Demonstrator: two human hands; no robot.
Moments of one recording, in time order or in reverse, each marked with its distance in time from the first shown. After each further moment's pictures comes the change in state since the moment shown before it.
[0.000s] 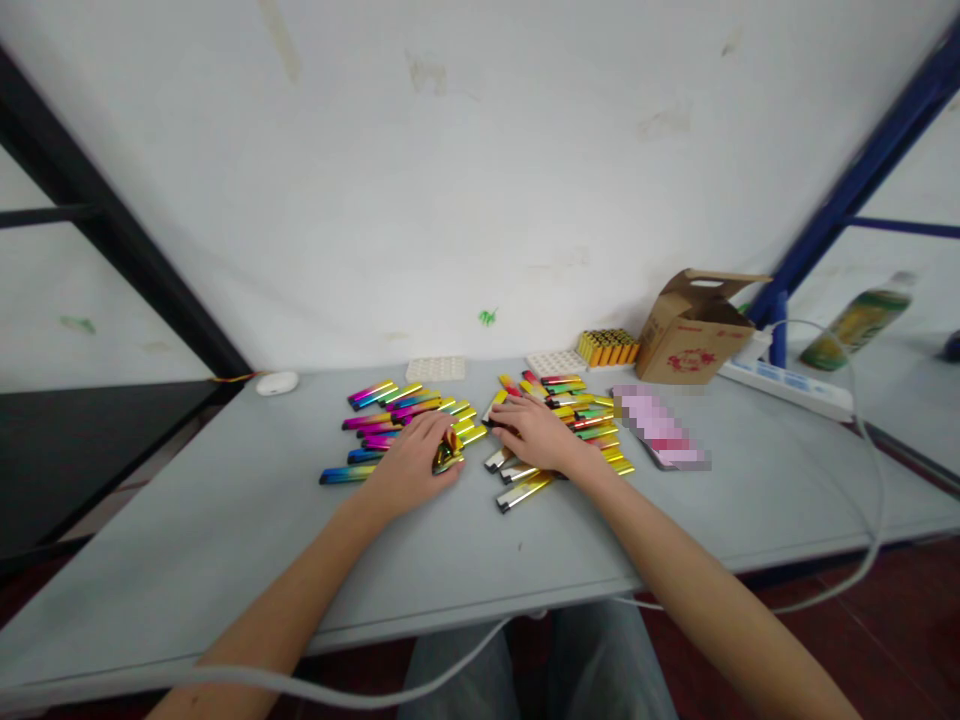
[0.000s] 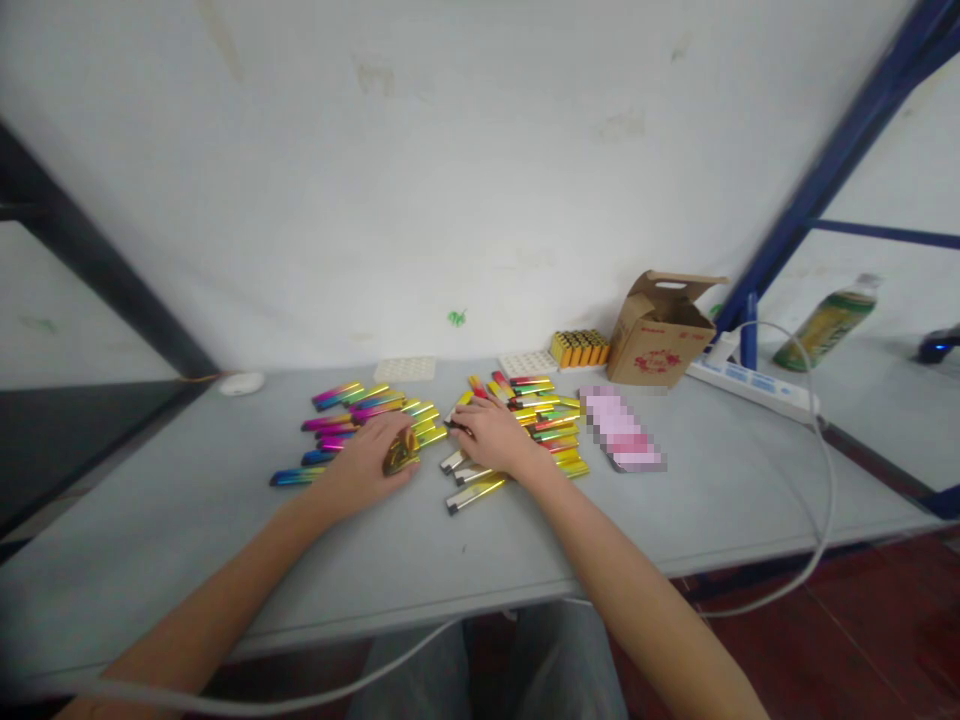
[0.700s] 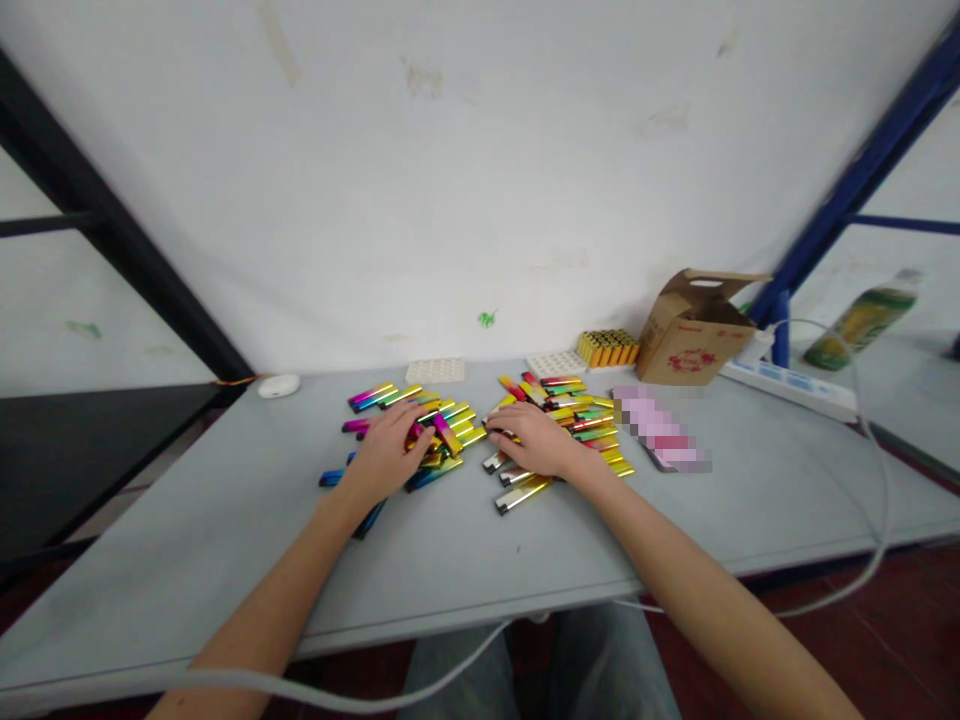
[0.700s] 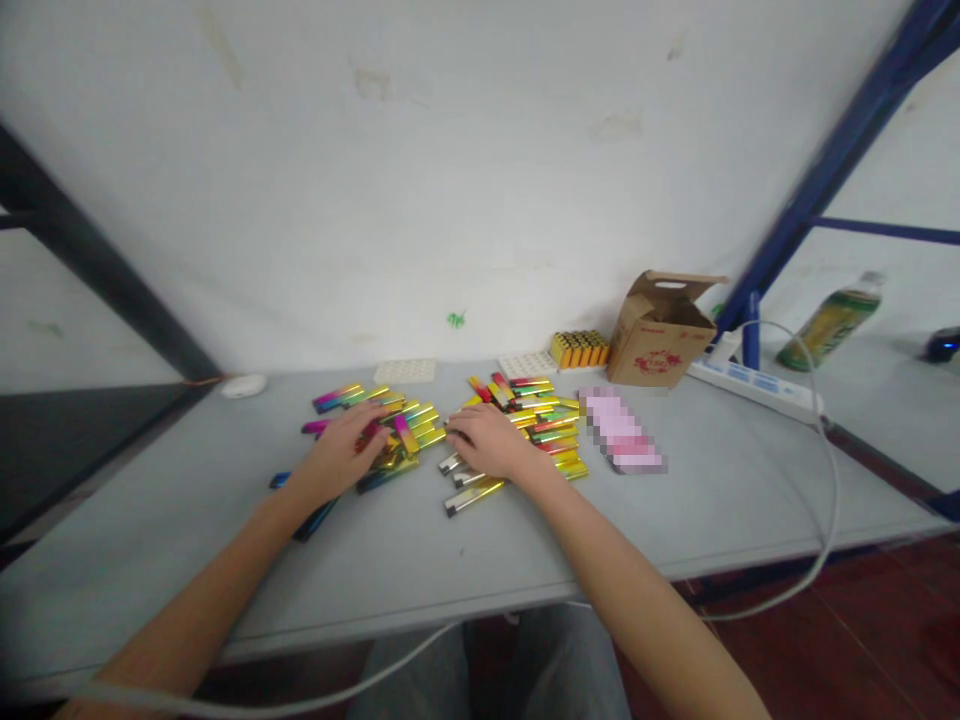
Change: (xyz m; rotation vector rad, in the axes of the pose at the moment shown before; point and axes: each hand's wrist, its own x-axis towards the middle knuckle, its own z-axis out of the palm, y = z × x) left_hand 0.001 -0.029 -0.007 0.079 0.121 -0.215; right_hand -0.002 -0.005 -0.001 0.098 0.022 -0.072
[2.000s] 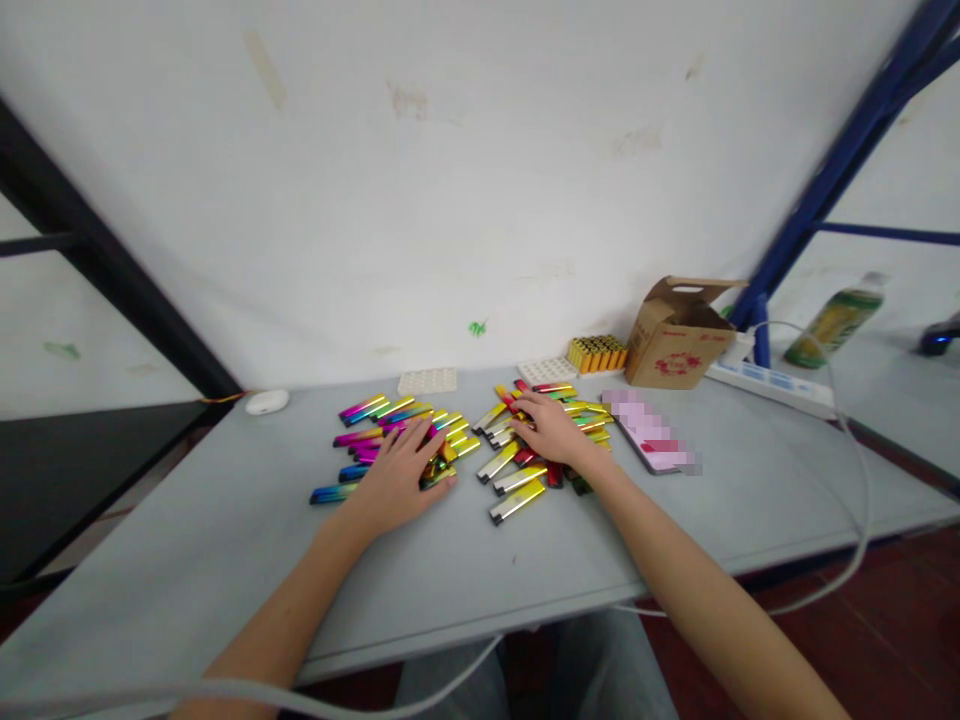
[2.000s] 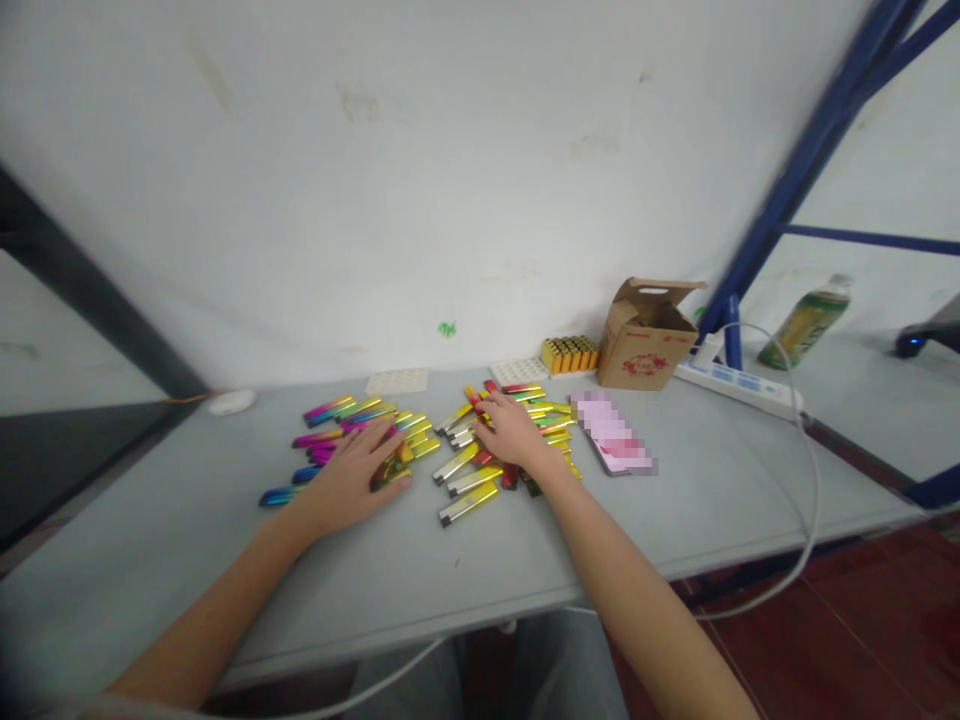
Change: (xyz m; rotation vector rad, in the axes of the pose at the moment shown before) left_hand -0.008 0.023 -0.002 0.203 -0.277 0.151; right_hand -0.013 0.041 -0.004 -0.112 0.090 0.337
